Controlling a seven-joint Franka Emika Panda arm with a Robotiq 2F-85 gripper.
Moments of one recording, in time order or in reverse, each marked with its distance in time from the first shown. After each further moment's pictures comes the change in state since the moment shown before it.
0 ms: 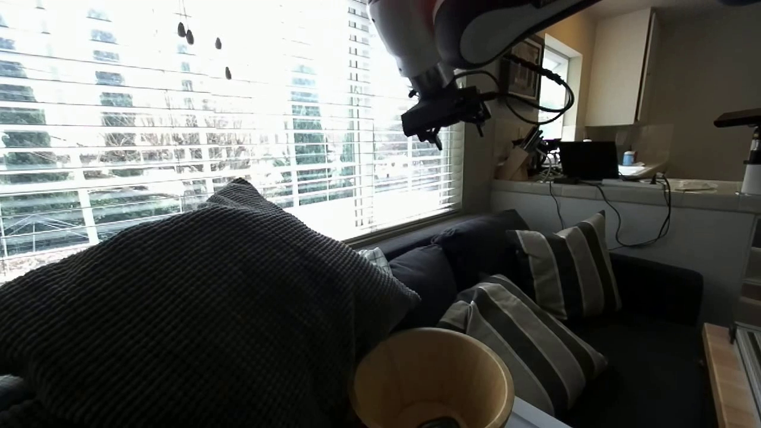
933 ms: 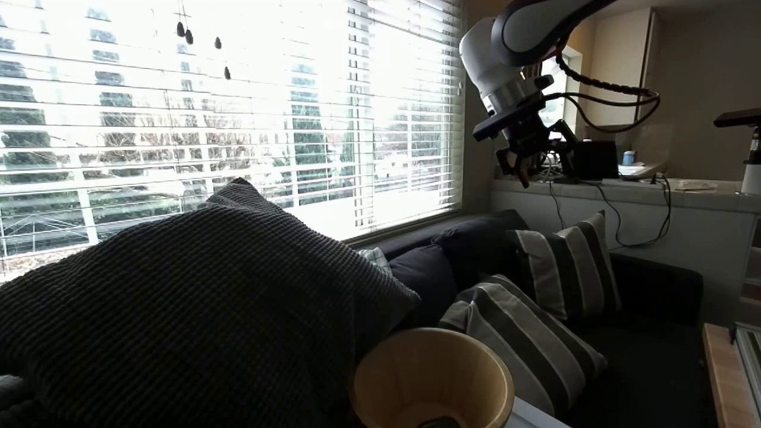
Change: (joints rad) arm -0.206 -0.284 -0.203 -0.379 0.627 0.074 -0.047
